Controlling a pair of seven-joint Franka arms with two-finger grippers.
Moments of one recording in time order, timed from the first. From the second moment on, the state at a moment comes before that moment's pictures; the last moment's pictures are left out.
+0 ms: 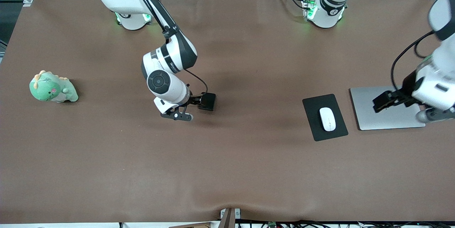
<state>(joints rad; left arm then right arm) 0.23 0.19 -0.35 -1.43 0.04 1.73 -0.29 0.62 0.55 -0.08 -1.75 0.26 2.22 0.56</state>
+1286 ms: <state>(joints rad) -0.03 -0.08 -0.03 -1.56 -0.01 1.54 -0.13 0.71 0.66 -0.08 -1.75 0.30 2.37 0.65</state>
